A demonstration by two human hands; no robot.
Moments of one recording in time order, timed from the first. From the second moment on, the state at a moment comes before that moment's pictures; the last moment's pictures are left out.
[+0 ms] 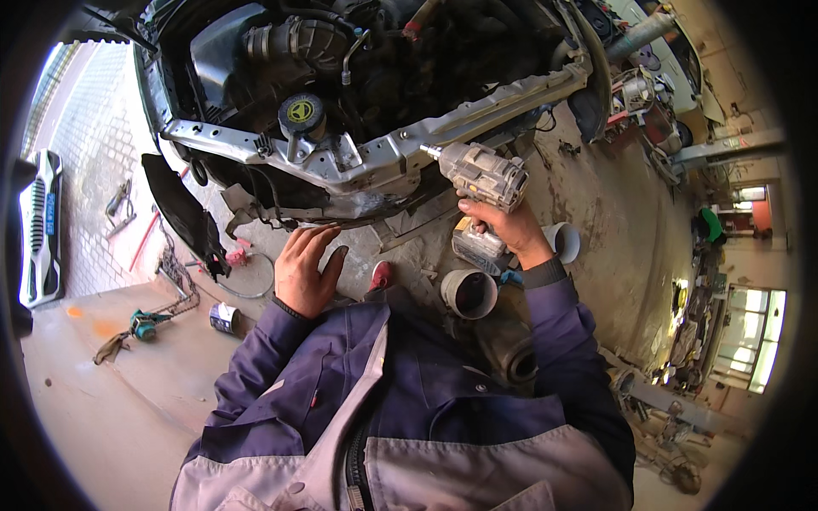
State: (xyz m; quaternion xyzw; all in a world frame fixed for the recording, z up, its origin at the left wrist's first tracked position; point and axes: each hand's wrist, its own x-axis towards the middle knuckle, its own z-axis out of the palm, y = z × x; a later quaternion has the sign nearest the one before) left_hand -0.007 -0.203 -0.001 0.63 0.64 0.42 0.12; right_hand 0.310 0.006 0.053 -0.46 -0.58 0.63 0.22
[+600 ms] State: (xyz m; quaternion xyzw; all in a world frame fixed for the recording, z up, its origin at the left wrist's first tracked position) left_hand -0.006 -0.085 -0.015 0.68 0.60 0.42 0.00; right_hand 0.283 0.125 0.071 -0.47 -0.60 0.65 0.01
